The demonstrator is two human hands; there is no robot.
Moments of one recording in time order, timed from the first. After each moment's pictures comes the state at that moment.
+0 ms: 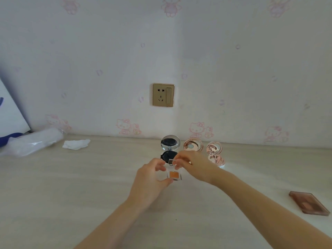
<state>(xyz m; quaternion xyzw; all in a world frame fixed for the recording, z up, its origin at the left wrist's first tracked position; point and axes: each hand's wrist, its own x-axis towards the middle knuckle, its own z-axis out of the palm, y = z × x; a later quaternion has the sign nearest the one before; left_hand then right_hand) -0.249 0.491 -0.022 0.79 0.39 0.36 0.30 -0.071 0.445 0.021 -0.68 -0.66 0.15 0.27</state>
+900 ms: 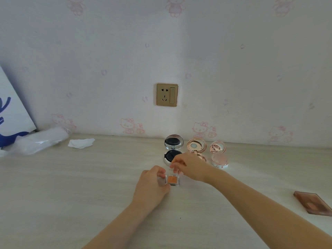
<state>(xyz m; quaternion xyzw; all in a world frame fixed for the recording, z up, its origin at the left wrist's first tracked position) -0.254 0.494 -0.041 0.80 0.43 0.32 0.27 -0.081 0.471 0.005 -0.68 -0.67 0.17 0.23</state>
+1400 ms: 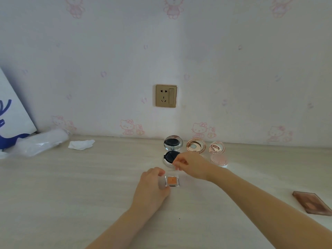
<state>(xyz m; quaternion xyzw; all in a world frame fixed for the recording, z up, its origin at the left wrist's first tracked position) -0.254 0.488 -0.044 0.82 0.42 0.33 0.22 -0.074 0.464 0.016 -0.69 -0.67 0.14 0.21</state>
